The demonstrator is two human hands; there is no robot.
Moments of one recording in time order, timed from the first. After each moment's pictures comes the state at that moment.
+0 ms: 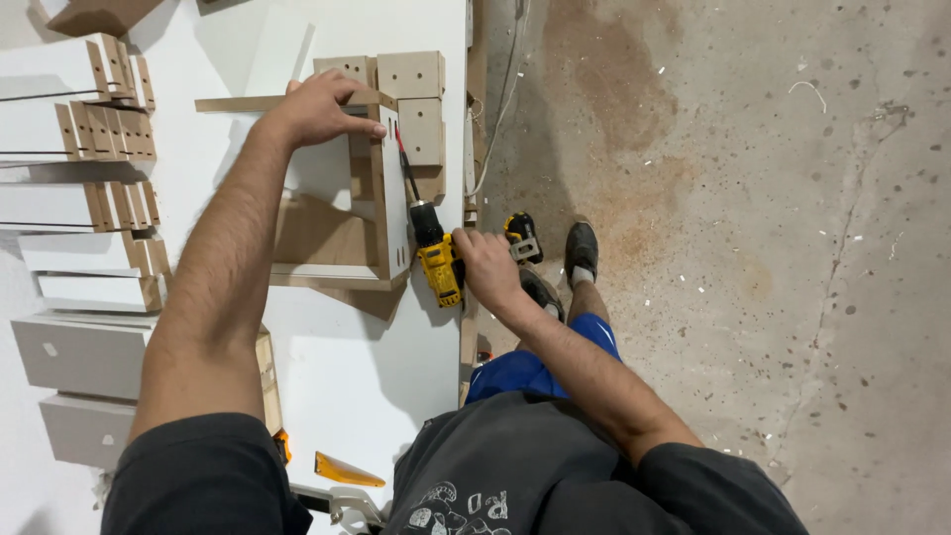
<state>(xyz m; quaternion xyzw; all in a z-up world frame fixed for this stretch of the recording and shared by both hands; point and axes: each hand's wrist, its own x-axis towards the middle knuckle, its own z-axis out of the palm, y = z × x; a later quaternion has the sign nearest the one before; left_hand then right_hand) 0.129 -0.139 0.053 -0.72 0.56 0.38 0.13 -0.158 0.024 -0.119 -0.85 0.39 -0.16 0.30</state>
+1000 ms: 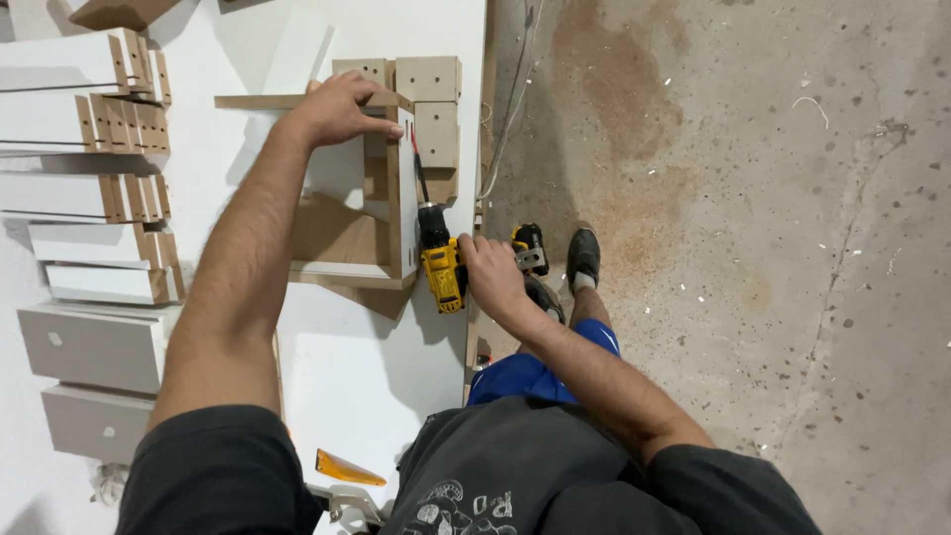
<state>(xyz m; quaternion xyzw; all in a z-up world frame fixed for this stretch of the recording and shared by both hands) 0.131 -0.136 0.052 -0.72 0.57 0.38 0.12 -0.154 0.027 -0.099 -0.88 0.39 -0.10 0.28</state>
